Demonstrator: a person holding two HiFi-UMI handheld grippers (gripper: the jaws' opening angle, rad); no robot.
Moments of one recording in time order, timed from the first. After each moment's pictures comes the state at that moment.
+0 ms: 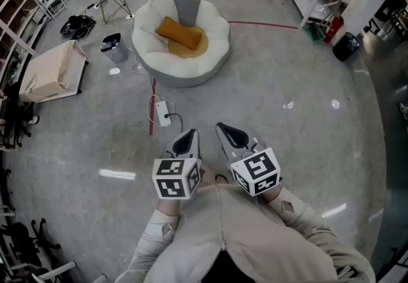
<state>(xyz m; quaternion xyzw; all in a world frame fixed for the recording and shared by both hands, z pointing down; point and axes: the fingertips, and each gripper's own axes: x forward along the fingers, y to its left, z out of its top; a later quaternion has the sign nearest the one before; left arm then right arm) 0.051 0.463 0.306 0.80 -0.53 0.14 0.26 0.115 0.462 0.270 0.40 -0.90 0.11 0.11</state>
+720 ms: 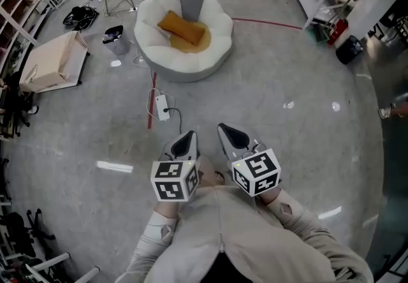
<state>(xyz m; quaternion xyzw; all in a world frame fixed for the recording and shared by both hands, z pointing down) 0.051 0.479 0.314 0.78 -0.54 0.14 0.27 0.124 0.469 0.283 0.40 -0.90 0.16 0.10</state>
